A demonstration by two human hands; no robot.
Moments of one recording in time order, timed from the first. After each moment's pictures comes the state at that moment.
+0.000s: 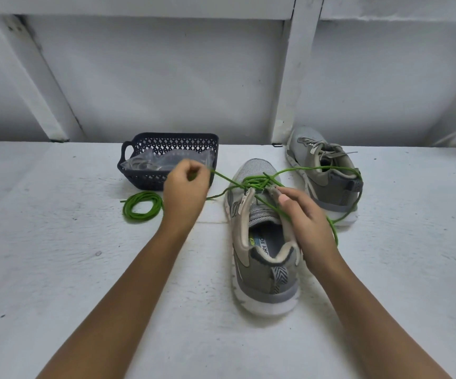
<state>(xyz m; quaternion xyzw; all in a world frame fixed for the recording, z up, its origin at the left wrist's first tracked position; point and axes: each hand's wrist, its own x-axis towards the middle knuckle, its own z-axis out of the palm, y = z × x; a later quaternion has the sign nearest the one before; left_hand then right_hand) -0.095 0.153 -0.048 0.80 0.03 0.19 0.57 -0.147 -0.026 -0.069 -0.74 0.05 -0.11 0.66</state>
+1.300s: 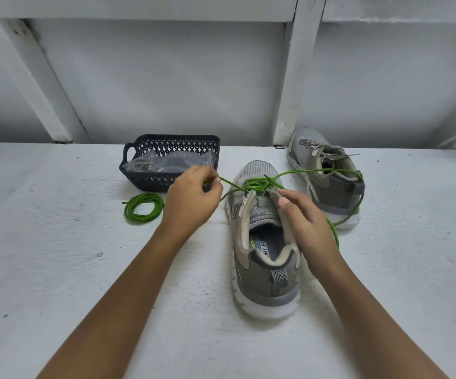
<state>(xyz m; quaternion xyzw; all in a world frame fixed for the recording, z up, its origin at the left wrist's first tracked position) -0.092 0.158 -0.054 0.90 -0.08 0.21 0.37 -0.149 -0.028 -0.066 -0.77 0.04 -0.10 0.63</state>
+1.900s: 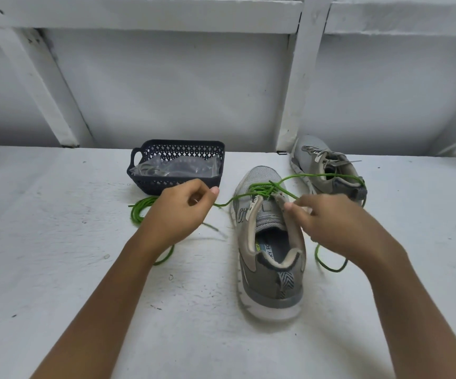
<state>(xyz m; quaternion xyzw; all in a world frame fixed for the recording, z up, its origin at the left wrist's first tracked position) -0.125 0.189 -0.031 0.91 -0.08 0.08 0.40 -0.155 -0.045 -0.006 -0.99 0.00 0.01 0.15</state>
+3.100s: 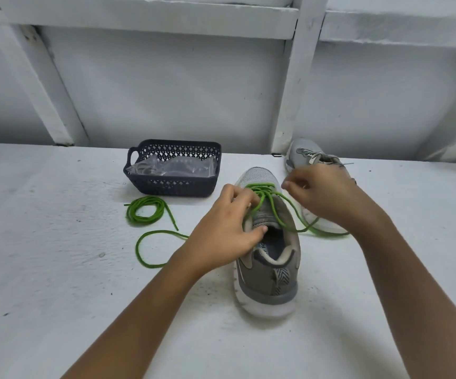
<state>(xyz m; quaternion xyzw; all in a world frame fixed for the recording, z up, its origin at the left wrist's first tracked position) -0.143 0.133 -0.046 0.90 -0.23 0.05 0.37 -0.129 -0.044 0.017 -0.98 -0.07 -0.06 0.17</state>
